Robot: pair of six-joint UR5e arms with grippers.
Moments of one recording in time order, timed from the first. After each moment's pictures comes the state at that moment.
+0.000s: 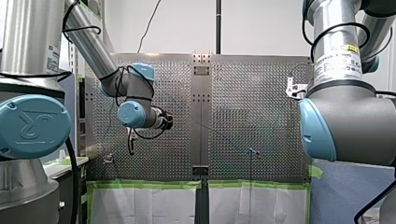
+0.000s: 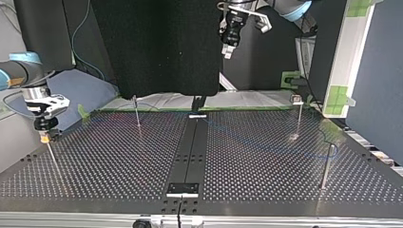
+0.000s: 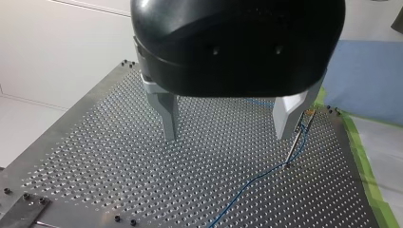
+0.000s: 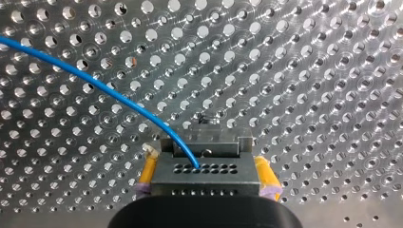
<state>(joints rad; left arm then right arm) -0.63 -1.65 -2.38 -2.36 -1.92 -1.80 1.50 -1.02 1.38 -0.35 1.11 1.64</state>
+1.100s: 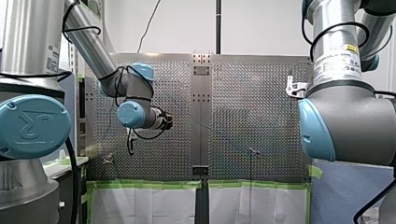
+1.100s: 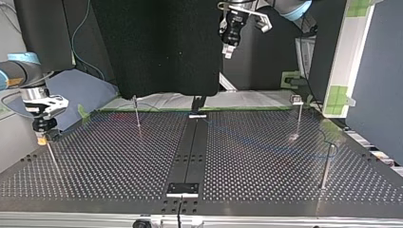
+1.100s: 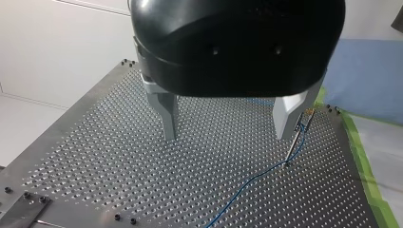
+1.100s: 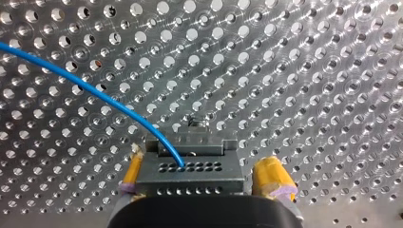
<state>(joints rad) -0.62 -1.65 -2.39 -2.35 -1.93 -1.80 1.50 -1.04 1.38 -0.35 1.10 1.64</state>
